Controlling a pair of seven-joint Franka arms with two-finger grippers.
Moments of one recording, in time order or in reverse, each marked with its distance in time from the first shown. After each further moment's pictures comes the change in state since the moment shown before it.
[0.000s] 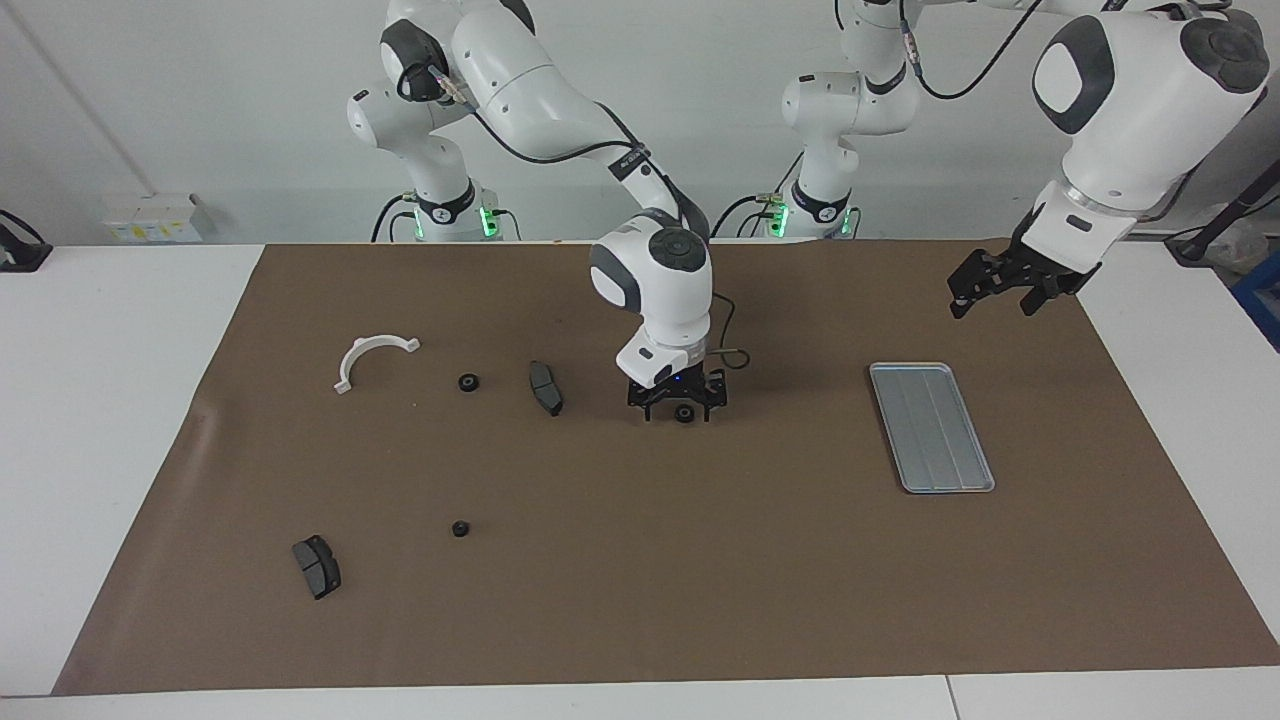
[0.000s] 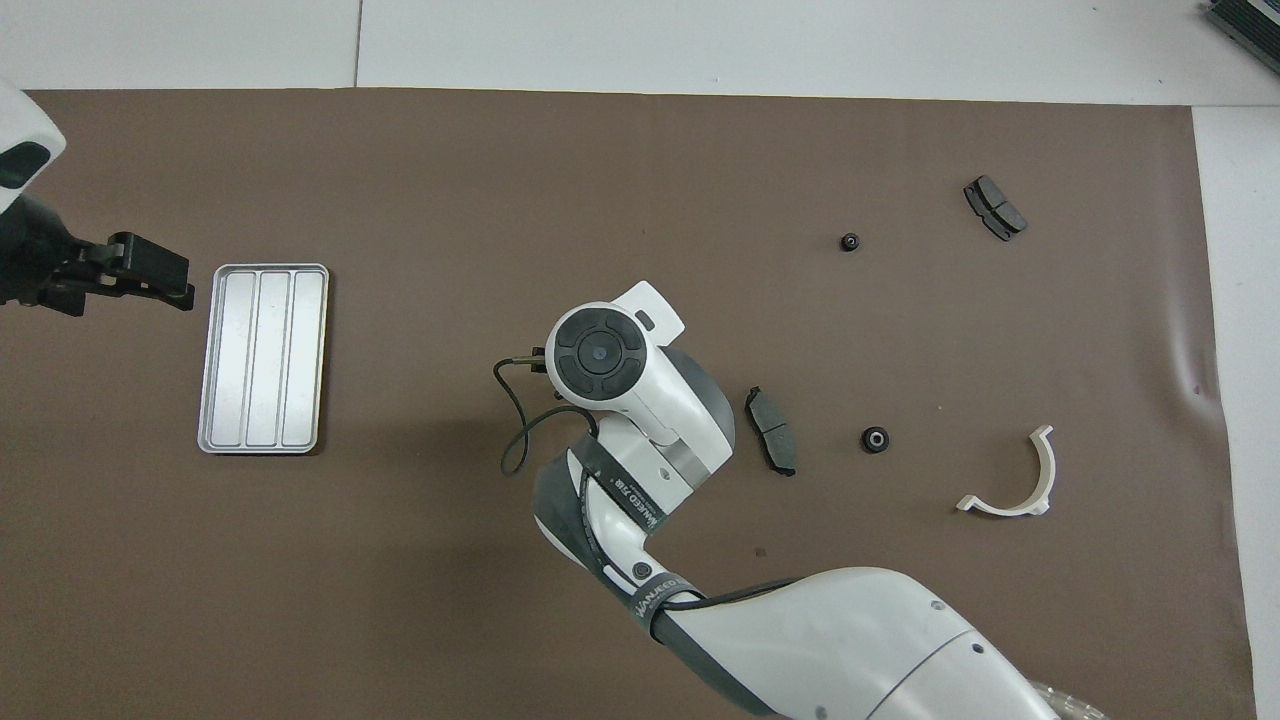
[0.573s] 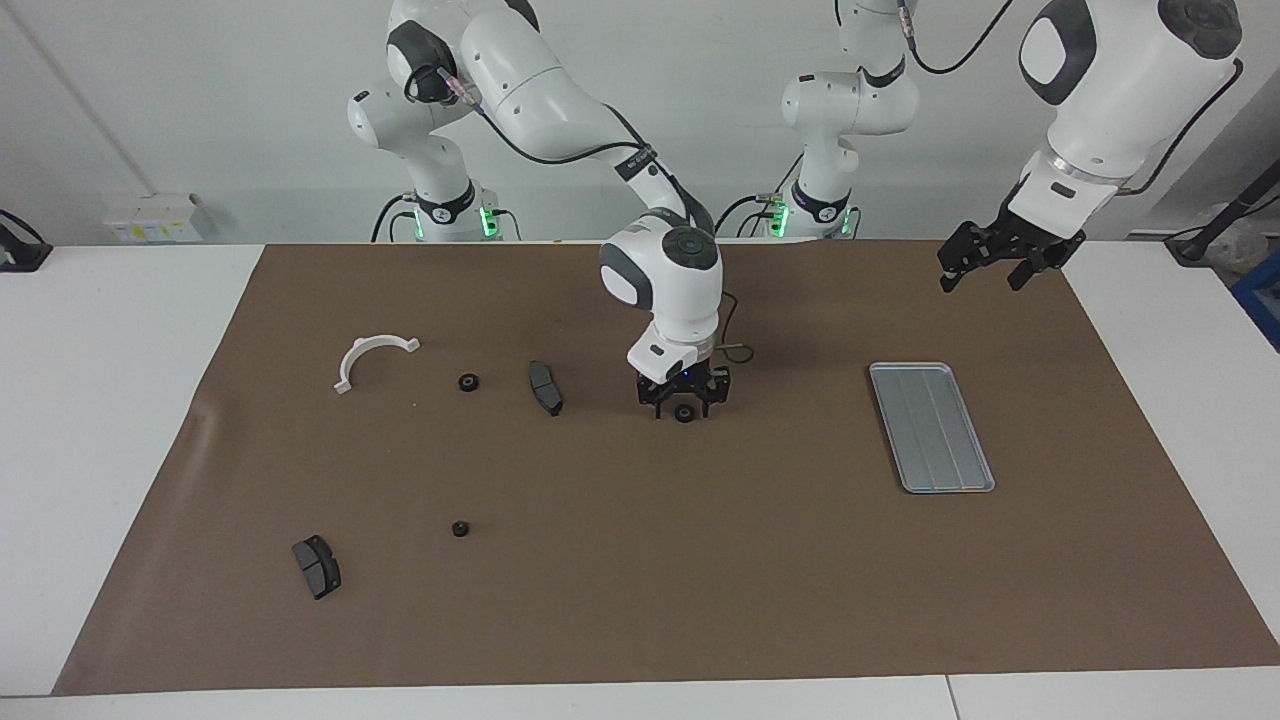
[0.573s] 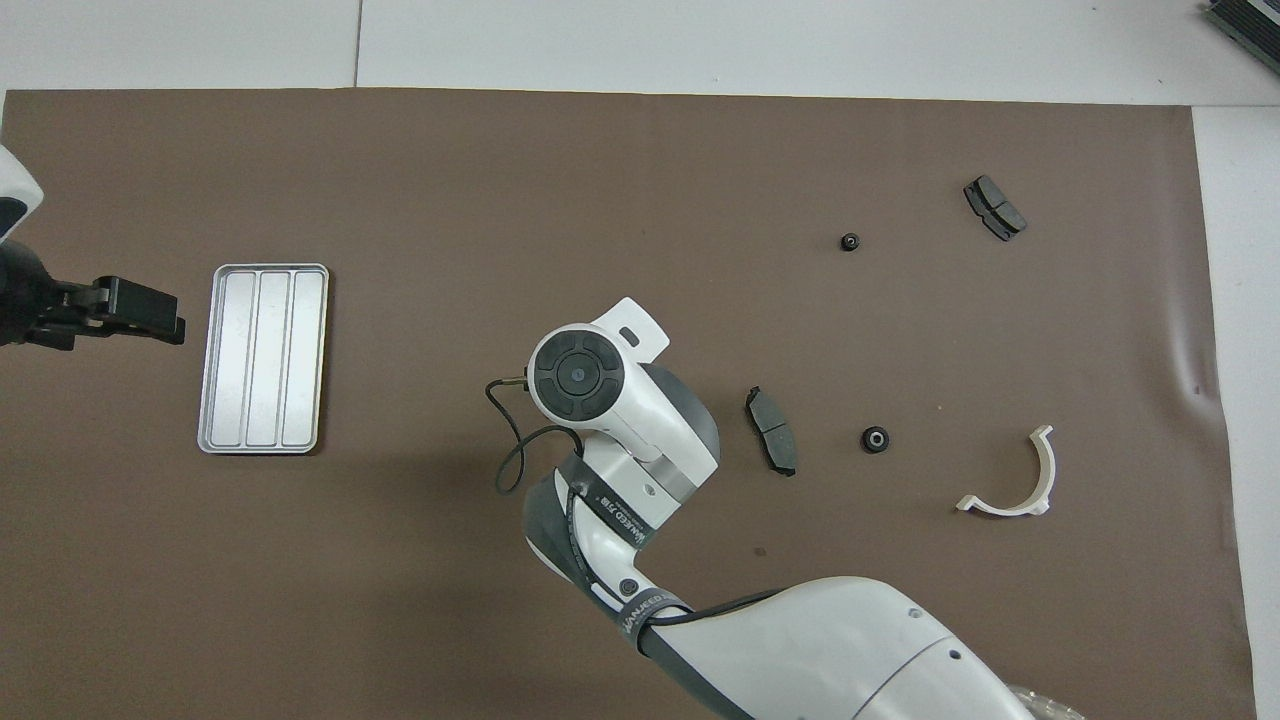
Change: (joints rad) left arm -0.002 -0.111 0.007 -0.123 0.000 0.088 0.000; right arm 0.026 0.006 -0.001 -0.018 -0.023 0.000 0.000
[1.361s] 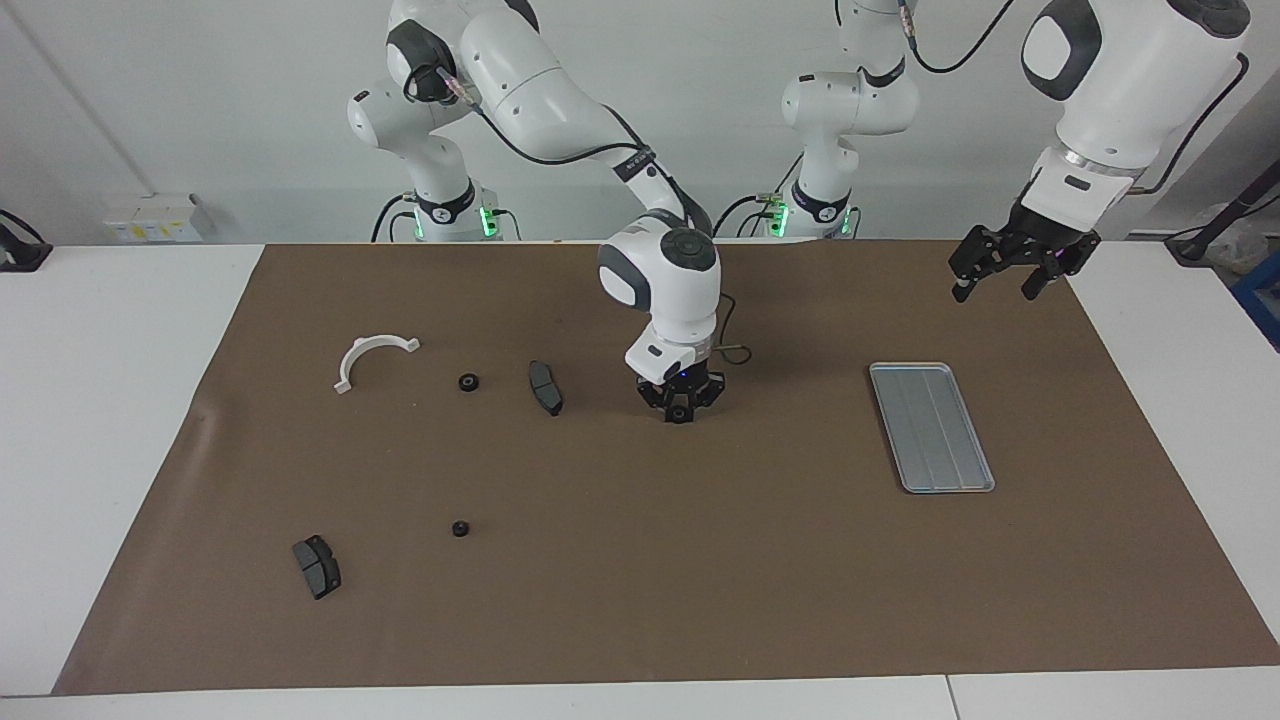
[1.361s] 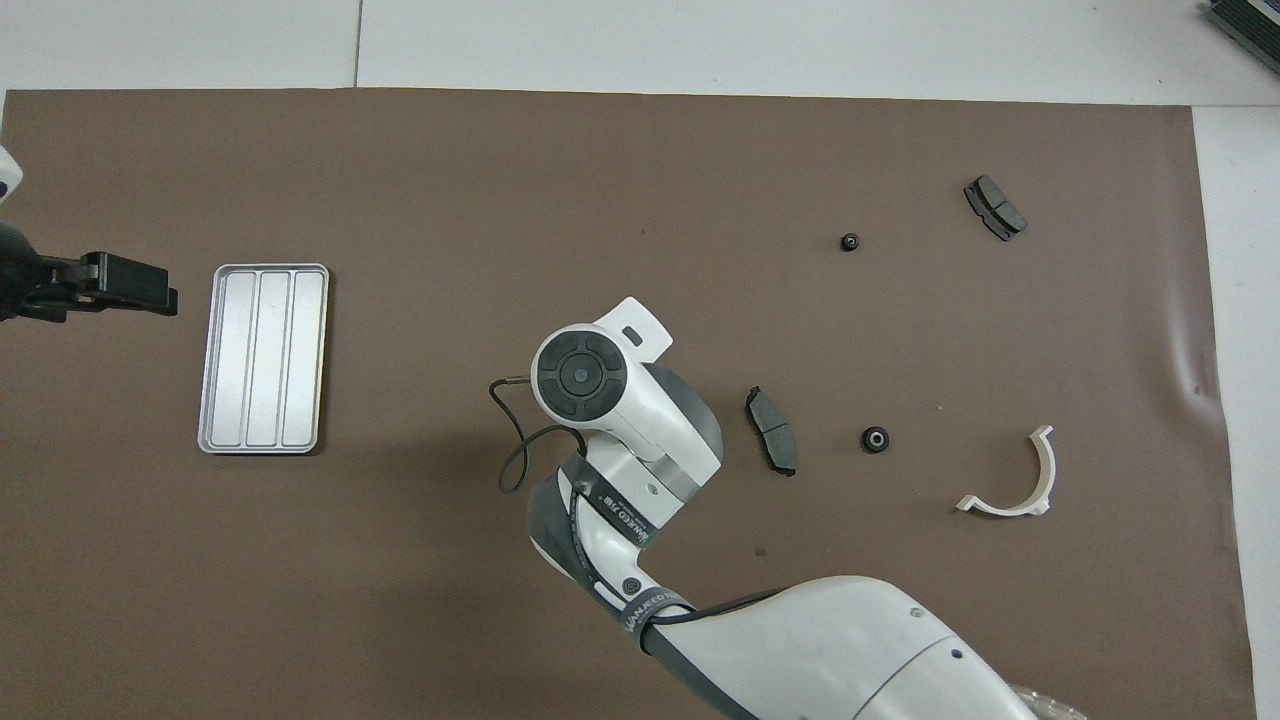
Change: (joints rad) left arm -0.002 -0.001 -0.001 -0.001 0.001 0.049 0.000; right arm -0.001 -0.002 -0.008 -0.004 -0.023 0.010 0.000
